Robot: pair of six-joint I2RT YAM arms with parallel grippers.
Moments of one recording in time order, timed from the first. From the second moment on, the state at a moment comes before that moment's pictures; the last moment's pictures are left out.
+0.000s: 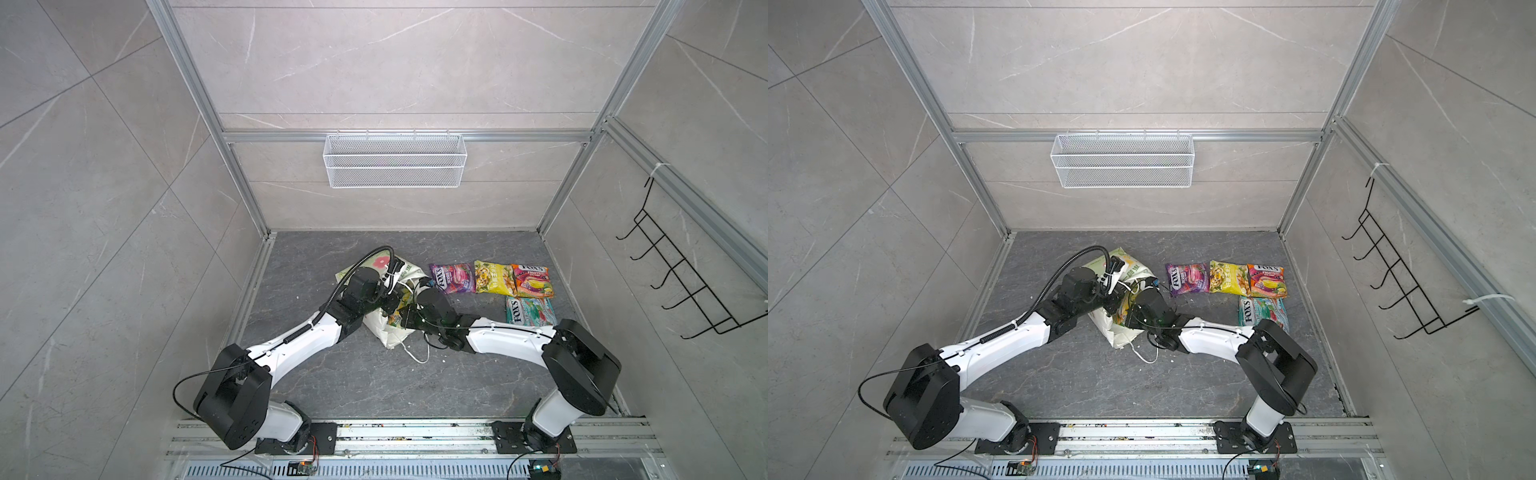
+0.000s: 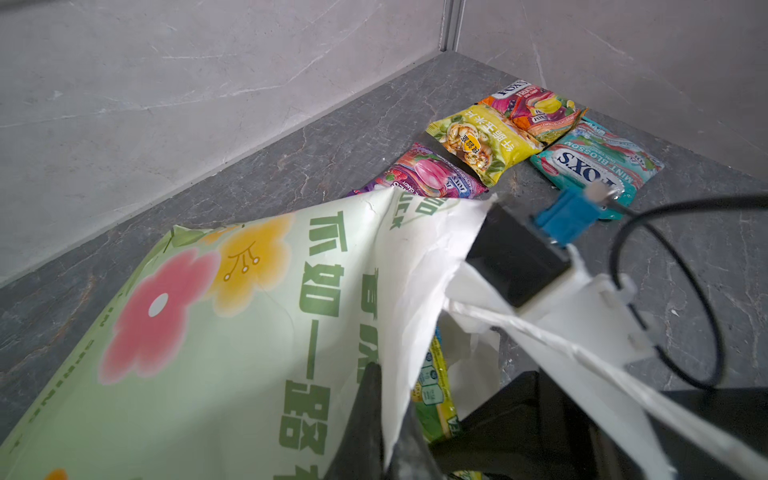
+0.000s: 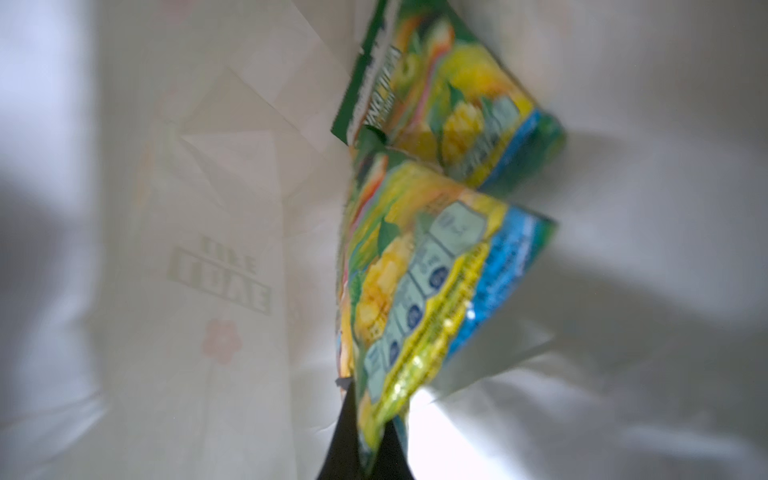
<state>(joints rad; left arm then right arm) -0.66 1.42 0.91 0.06 0.12 0.07 0.82 1.63 0.90 0.12 0.04 0.79</state>
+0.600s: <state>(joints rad) -0.66 1.46 0.92 0.04 0.05 0.06 0.74 1.29 0.96 -0.36 -0.08 0.55</state>
